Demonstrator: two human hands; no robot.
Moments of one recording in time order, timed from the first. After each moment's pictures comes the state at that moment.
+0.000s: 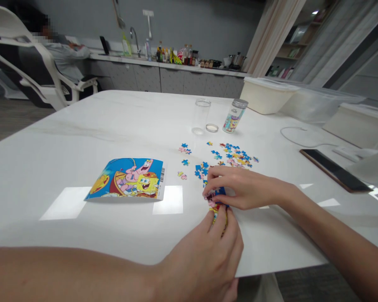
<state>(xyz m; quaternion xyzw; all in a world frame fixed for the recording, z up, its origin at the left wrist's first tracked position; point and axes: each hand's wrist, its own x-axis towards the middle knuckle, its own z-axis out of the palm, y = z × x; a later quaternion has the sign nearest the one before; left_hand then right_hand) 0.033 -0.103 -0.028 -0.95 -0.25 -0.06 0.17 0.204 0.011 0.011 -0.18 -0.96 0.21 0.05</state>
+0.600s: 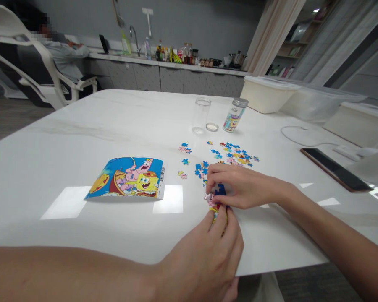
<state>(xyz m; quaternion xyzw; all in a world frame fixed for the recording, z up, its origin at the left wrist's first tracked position) 0.033 -0.103 -0.027 -0.95 -0.26 -0.07 0.18 0.204 0.011 0.007 -0.21 -0.95 0.23 0.07</state>
